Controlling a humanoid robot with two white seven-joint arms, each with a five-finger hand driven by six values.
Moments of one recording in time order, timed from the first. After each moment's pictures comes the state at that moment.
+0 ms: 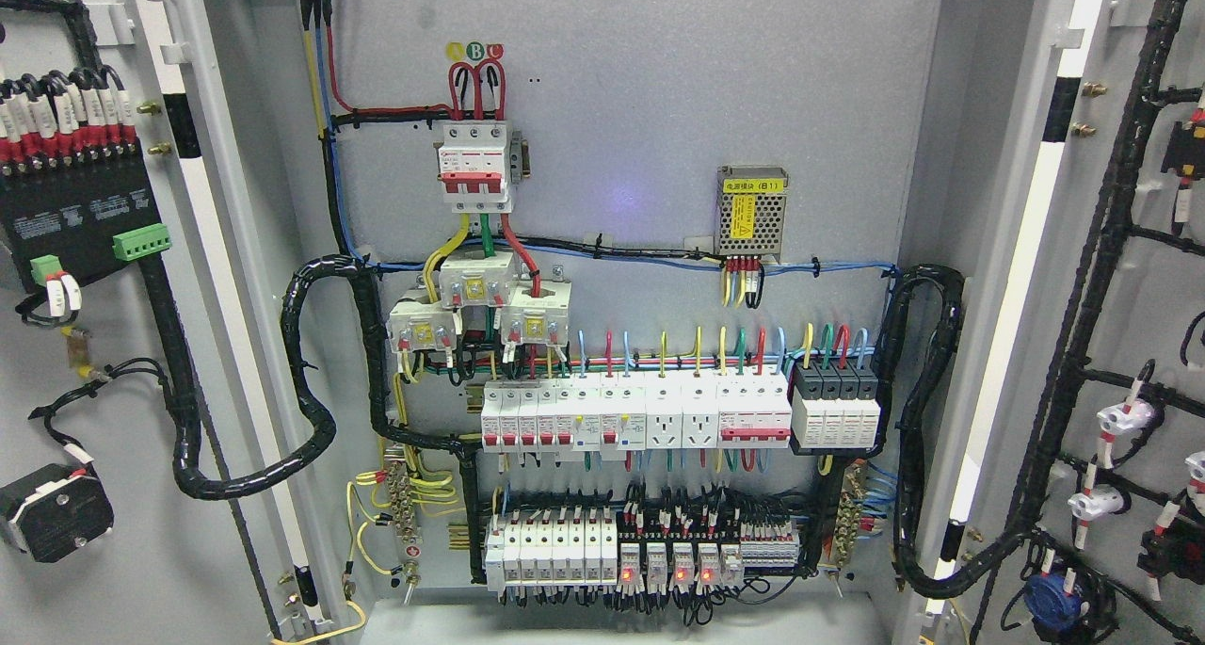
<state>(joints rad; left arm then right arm) 0.48 0.61 0.34 -1.83 0.75 -0.55 -0.09 0.41 -0.28 -0.53 -2.00 -0.98 -0.32 0.46</state>
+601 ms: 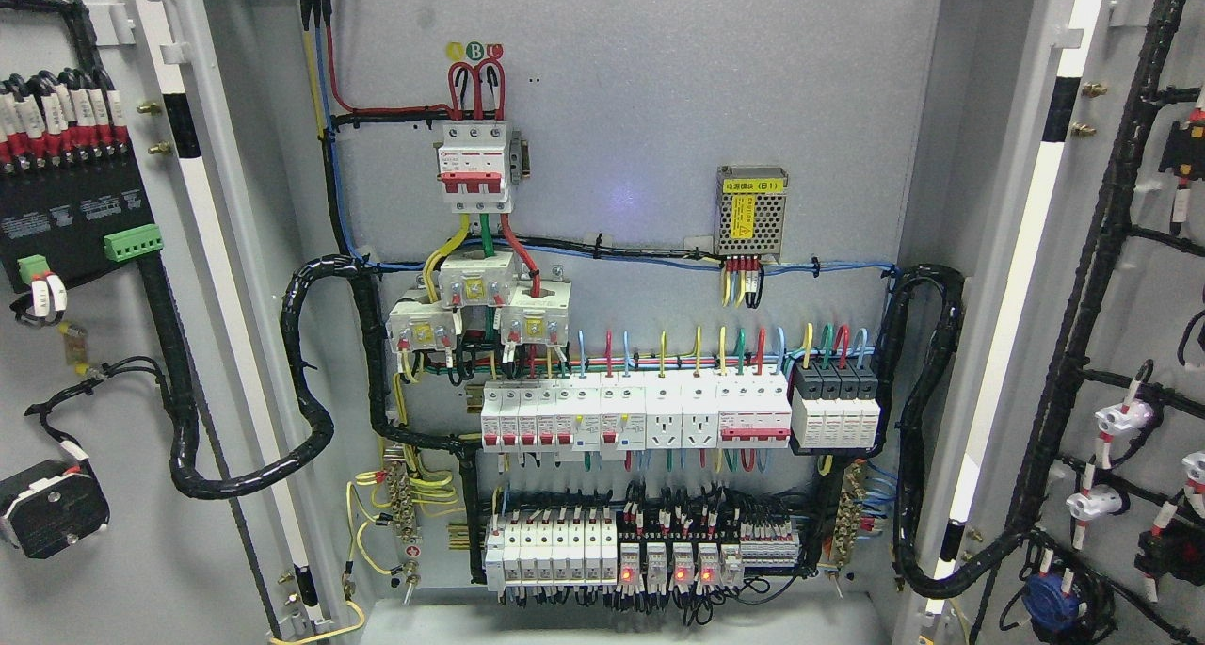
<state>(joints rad) 0.47 0.61 0.35 -1.80 0.75 -0.55 -0.09 0.41 -0.29 -0.52 -2.03 -0.98 -0.33 0.46</state>
